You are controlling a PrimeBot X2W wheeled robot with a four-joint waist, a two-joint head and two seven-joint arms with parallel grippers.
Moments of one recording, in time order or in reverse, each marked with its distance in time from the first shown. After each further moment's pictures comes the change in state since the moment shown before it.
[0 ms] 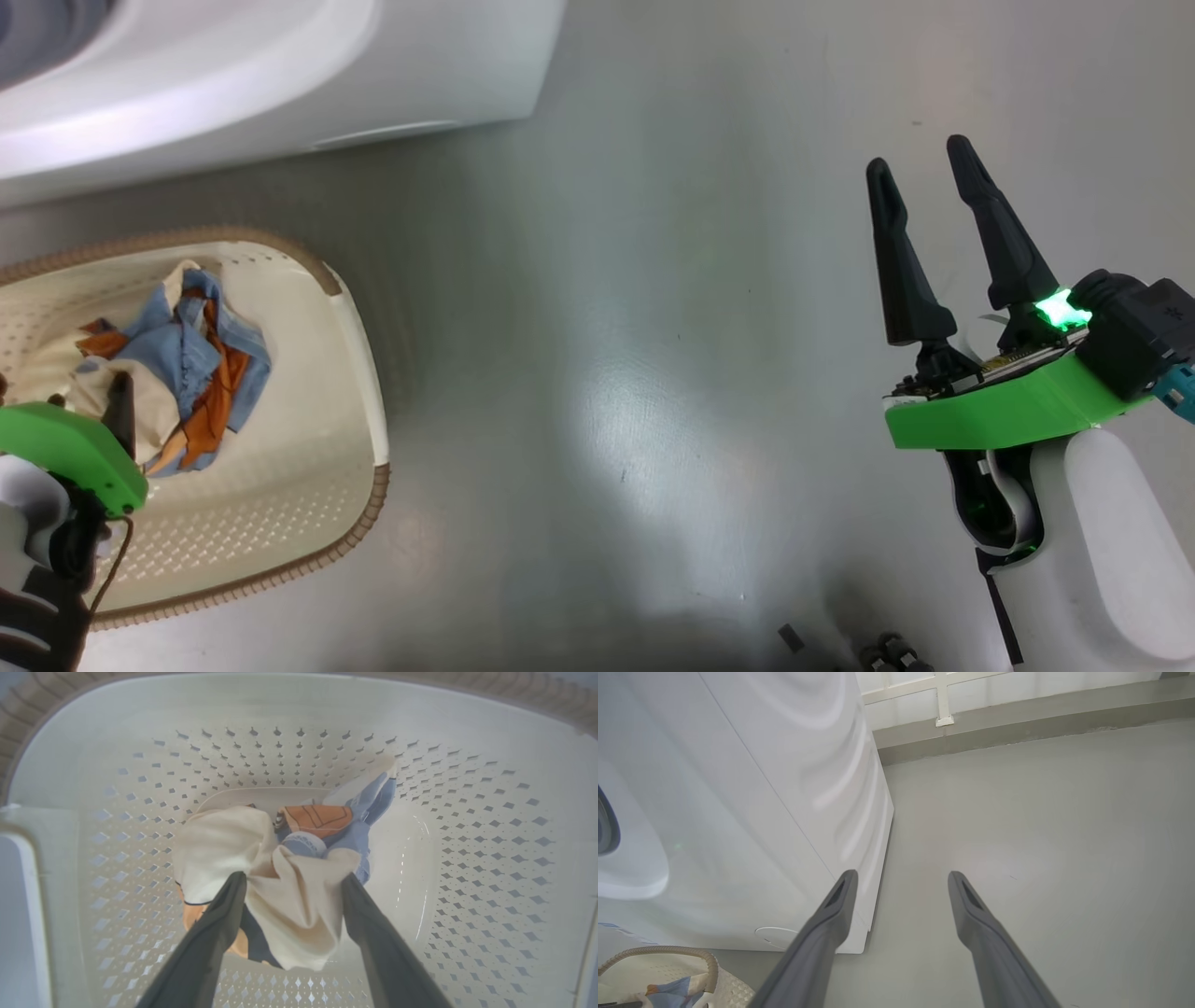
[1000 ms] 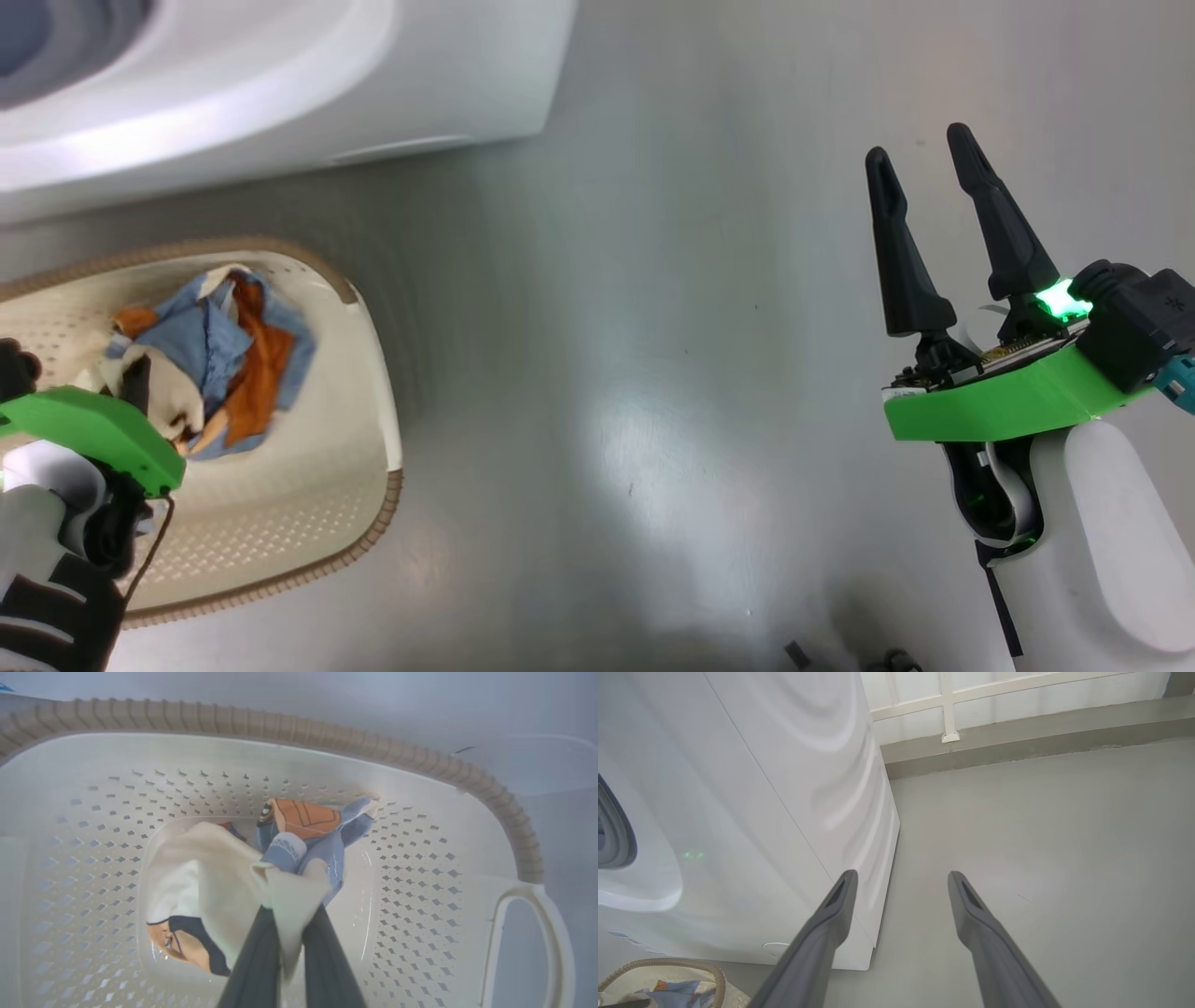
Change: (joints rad) left arm 0.007 0.003 -0.158 -0.100 -0.220 0.000 -0.025; right arm -0.016 -0.003 0.006 0.001 0.000 0.000 0.000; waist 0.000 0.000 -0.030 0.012
